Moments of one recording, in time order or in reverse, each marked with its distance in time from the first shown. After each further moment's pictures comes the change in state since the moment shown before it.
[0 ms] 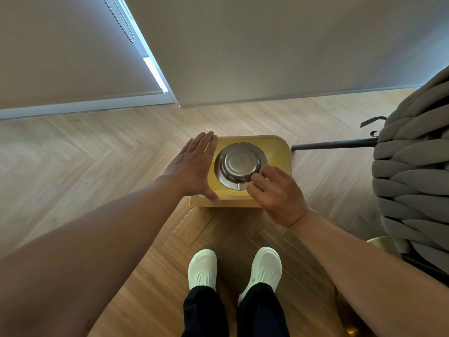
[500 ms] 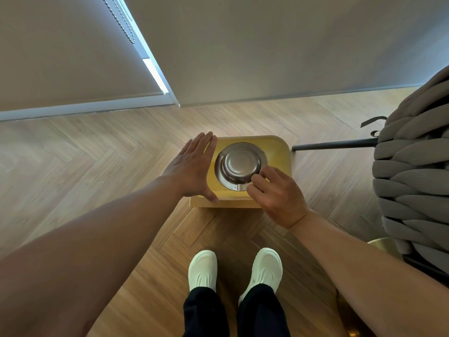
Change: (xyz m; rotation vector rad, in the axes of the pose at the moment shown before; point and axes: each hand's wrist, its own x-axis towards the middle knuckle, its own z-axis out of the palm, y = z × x) left_hand -0.004 0.002 -0.003 -0.008 -0.019 -0.003; right_hand -0.004 0.000 0.003 -0.003 0.022 -0.010
